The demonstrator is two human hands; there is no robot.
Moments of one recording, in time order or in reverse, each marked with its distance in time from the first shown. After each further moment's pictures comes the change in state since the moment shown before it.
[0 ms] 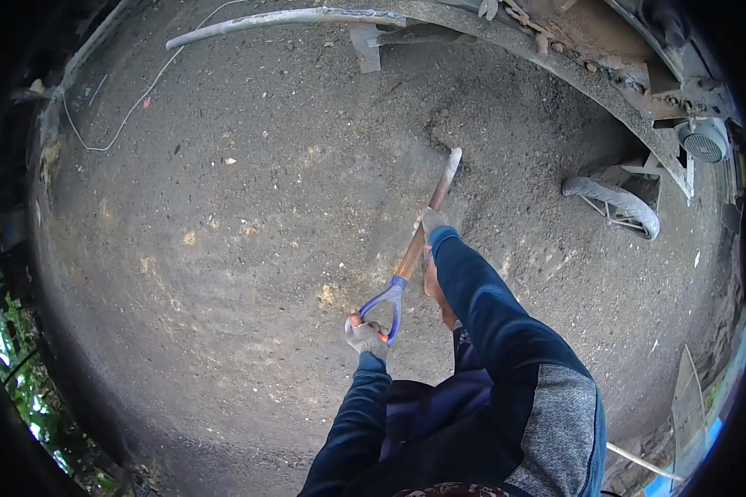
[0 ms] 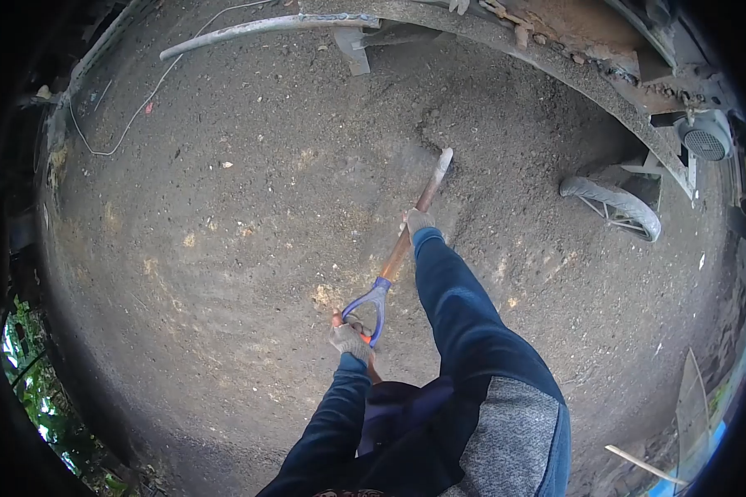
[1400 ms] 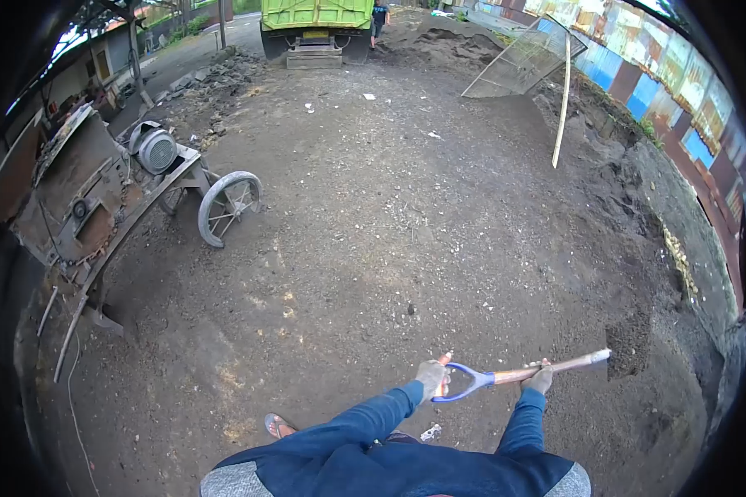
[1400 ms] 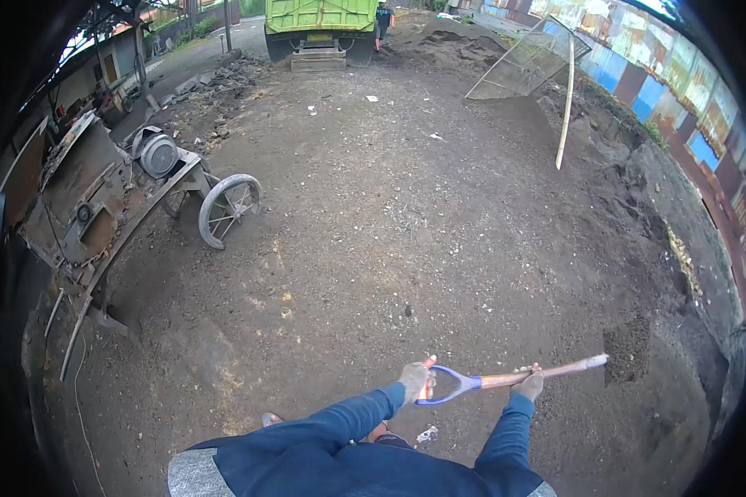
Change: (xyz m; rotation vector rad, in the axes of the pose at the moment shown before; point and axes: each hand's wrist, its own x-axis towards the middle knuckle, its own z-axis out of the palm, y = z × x) left_hand -0.435 -0.399 -0.651 1.904 -1.472 -0.697; right_hand -0.885 0.921 -0.672 1.812 1.429 -0.814
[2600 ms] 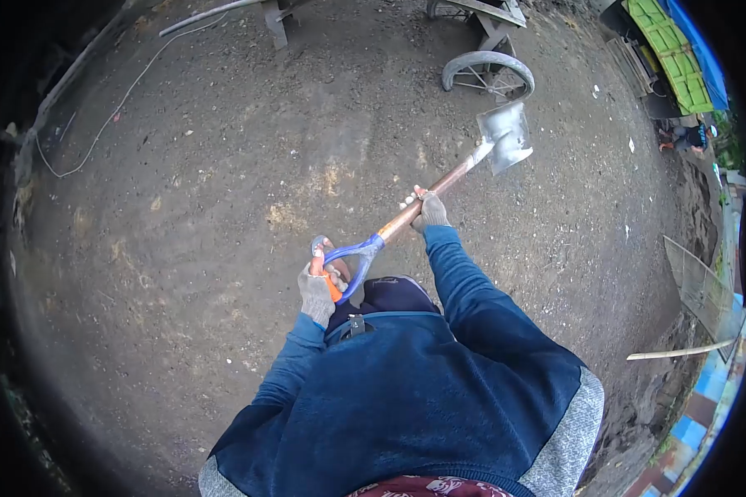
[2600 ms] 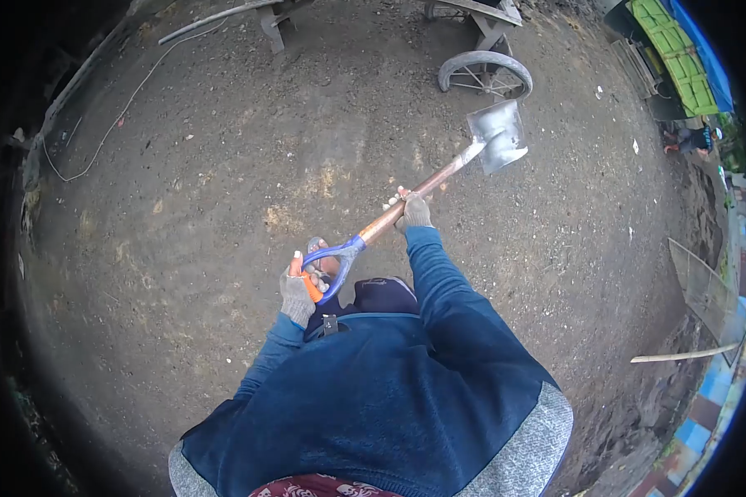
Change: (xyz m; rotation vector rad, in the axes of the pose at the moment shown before) left_hand -0.313 -0.026 -0.378 -1.142 0.899 1.007; right_hand -0.531 0.574 0.299 -1.103 -1.138 1.129
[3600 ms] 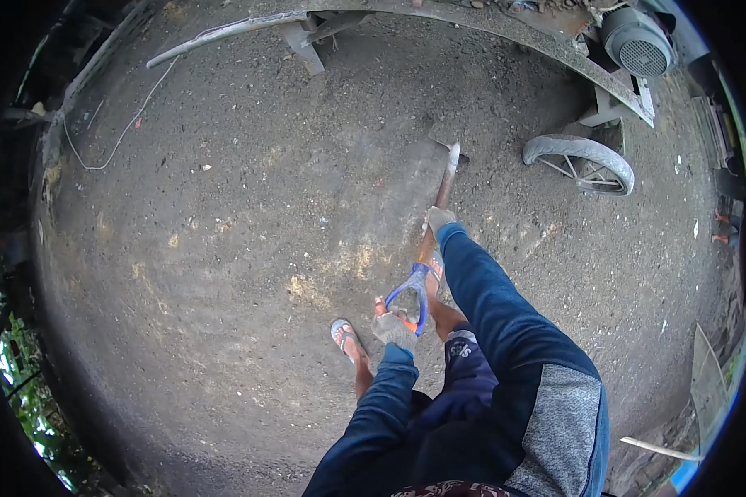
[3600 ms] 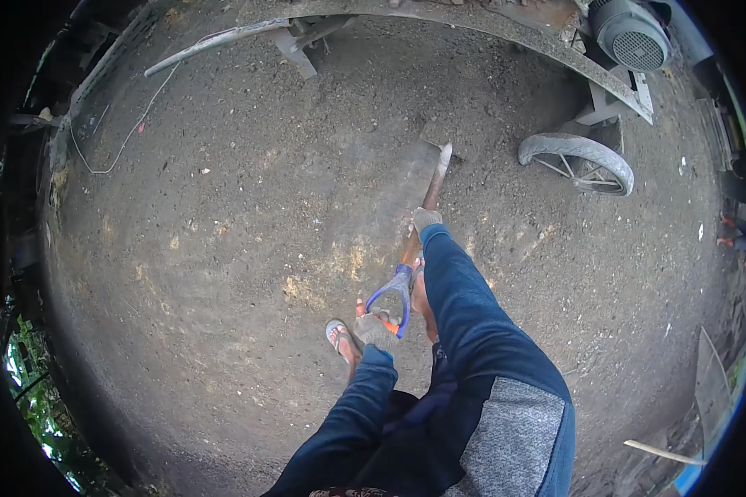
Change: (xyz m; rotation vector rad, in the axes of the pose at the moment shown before) left_hand 0.406 -0.061 0.192 -0.591 0.615 0.032; right_hand 0.485 -0.067 0.196 -0.917 0.014 0.128
